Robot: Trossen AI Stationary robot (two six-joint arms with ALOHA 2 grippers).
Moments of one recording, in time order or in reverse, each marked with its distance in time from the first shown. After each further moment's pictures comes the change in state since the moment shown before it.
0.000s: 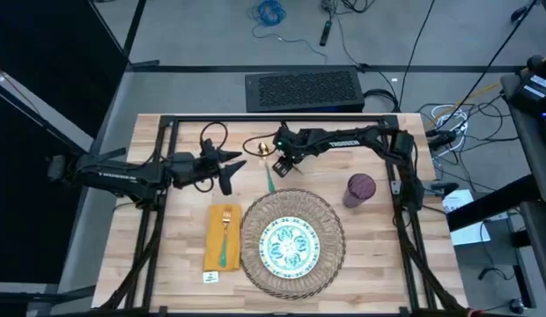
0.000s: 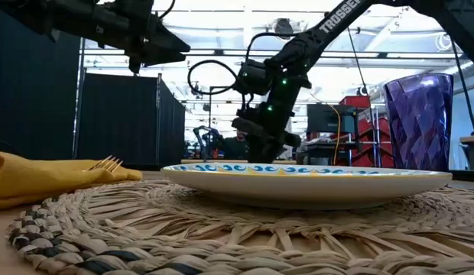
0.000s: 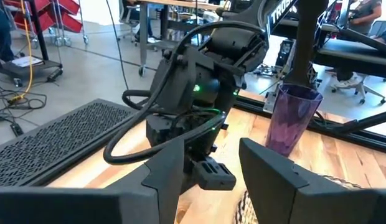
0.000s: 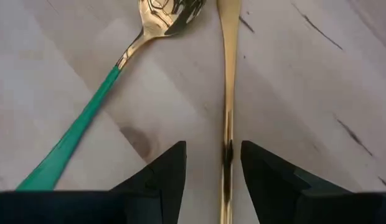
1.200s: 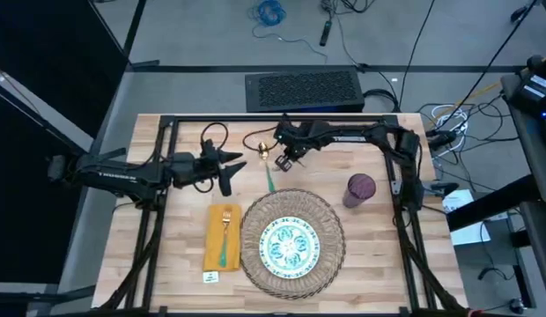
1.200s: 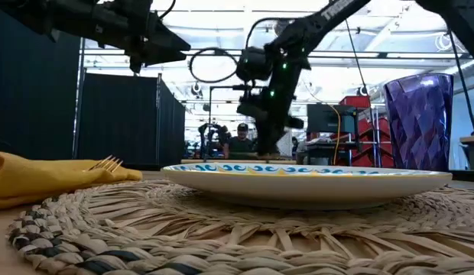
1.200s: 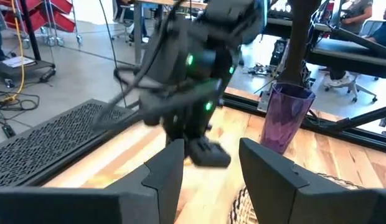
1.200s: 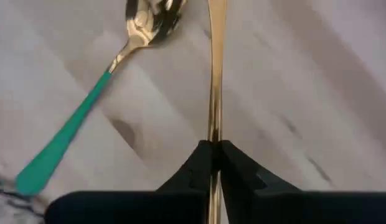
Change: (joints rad) left arm 0.000 0.000 0.000 0.001 0.023 0.003; right arm -0.015 -0.058 0.091 -0.219 0.087 -0.038
